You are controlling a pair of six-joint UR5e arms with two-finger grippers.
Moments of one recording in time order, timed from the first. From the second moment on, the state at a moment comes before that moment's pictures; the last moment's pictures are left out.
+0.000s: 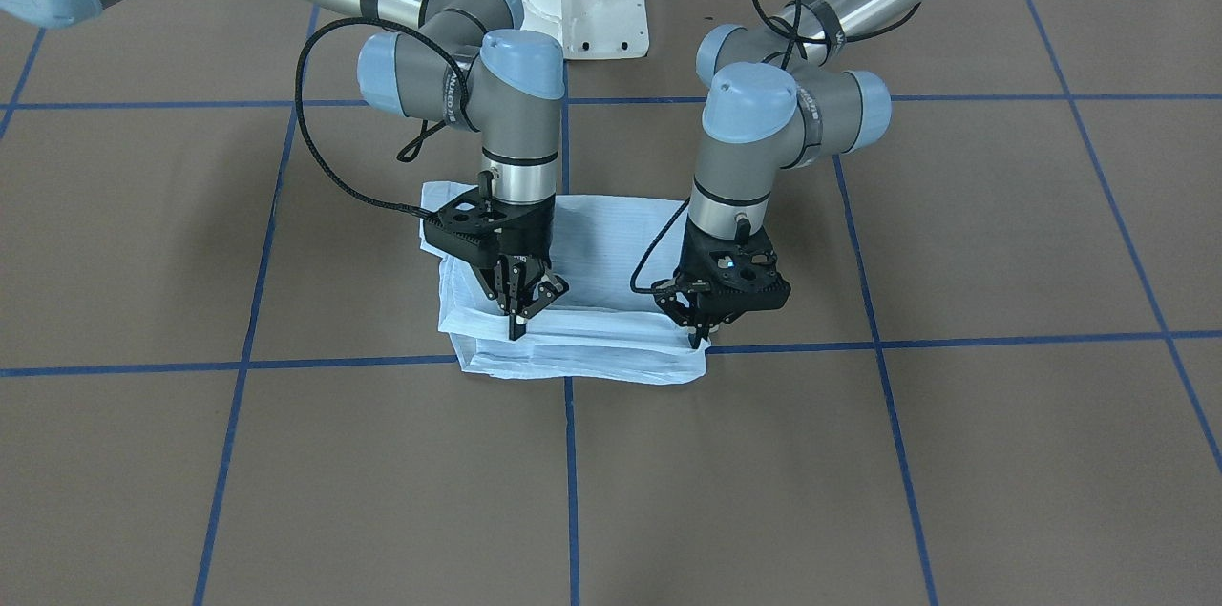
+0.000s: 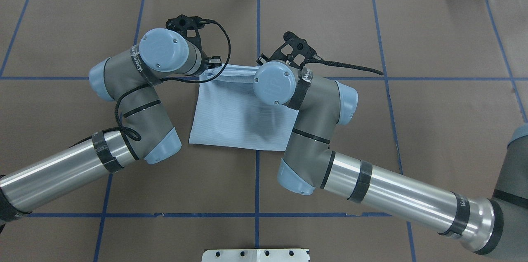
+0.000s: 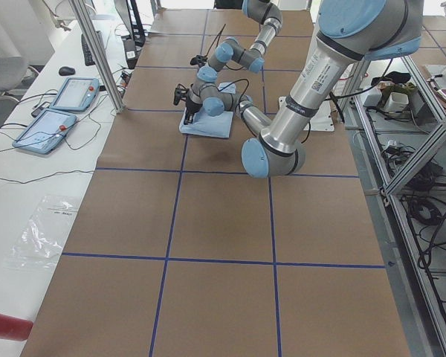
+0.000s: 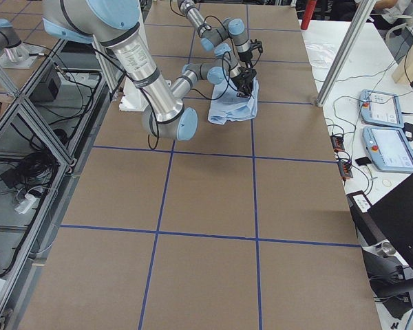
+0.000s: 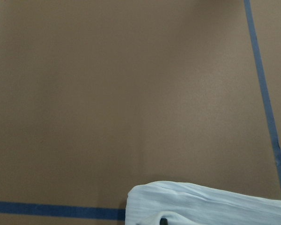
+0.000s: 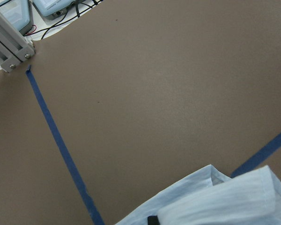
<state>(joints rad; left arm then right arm) -0.65 -2.27 -1.39 -1.98 -1.64 -1.23 0.51 -0.75 1.38 -1.38 1.31 1.88</state>
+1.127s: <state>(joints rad) -0.63 -2.25 -1.41 -1.99 -1.69 -1.10 0.62 -0.76 1.40 -1.36 1.51 1.65</state>
